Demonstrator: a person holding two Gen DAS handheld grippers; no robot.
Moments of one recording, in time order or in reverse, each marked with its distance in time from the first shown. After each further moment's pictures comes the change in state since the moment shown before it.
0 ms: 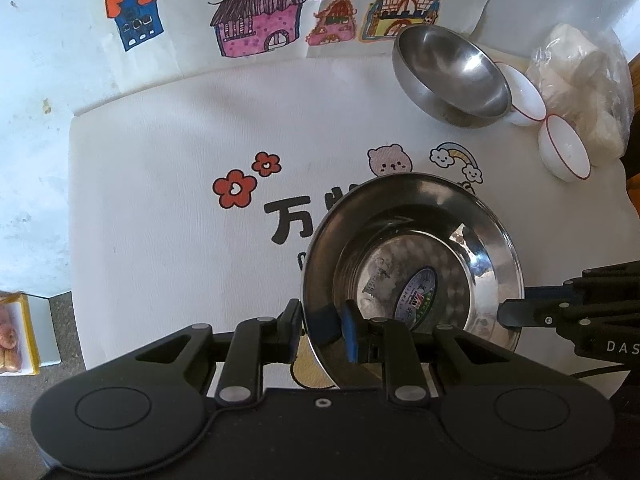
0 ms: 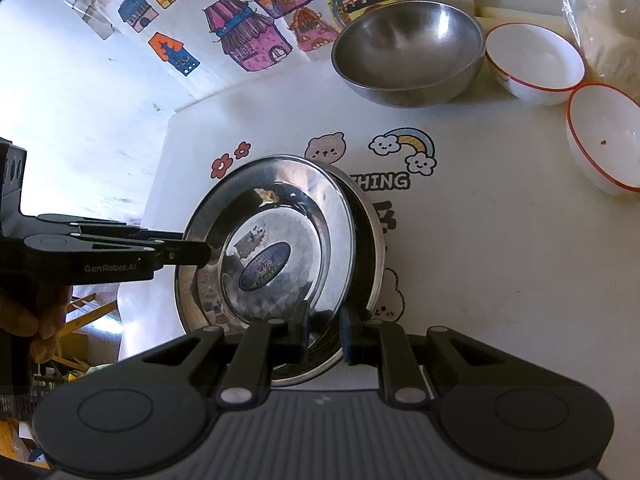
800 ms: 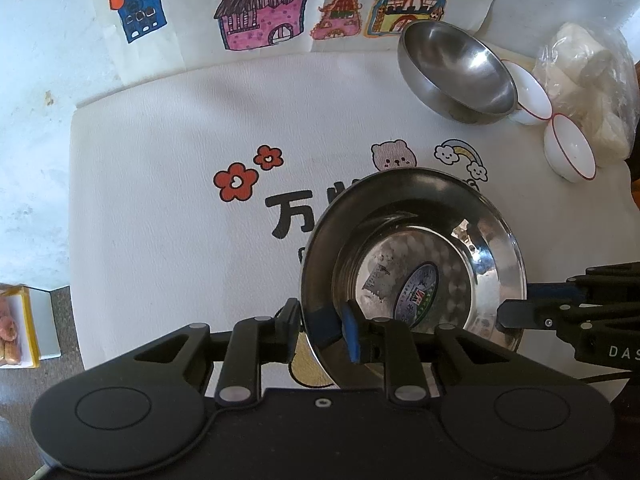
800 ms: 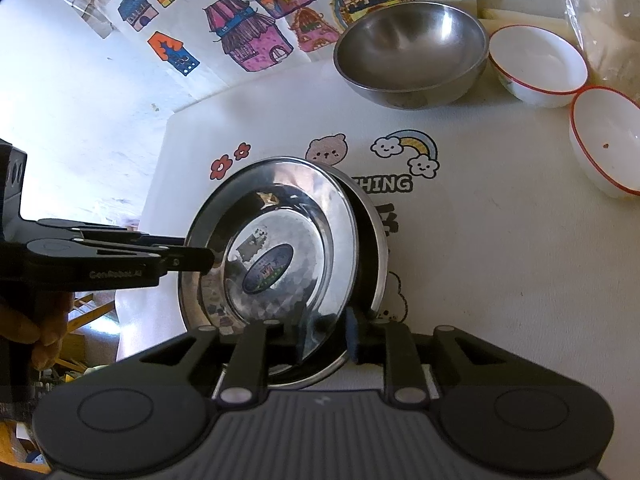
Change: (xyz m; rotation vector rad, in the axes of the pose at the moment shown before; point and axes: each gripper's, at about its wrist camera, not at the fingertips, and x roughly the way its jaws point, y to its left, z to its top) left arm 0.004 0.000 -0.002 -0.013 0.005 0.009; right arm 0.001 0.004 0.003 -0.009 0.000 -0.013
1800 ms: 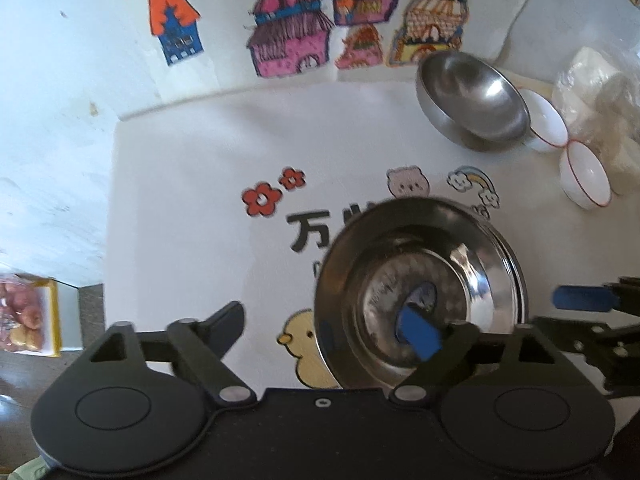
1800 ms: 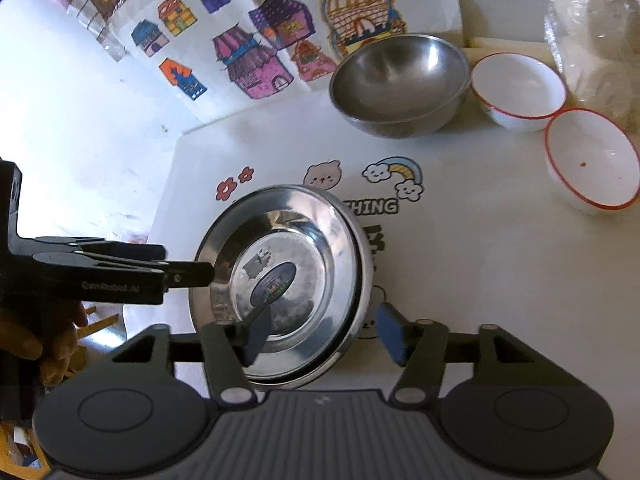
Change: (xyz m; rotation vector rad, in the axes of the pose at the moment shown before) left arm -0.019 -0.014 -0.002 -0.051 -0.076 0.121; right arm -0.028 -0.011 0.000 0.016 -0.071 -0.003
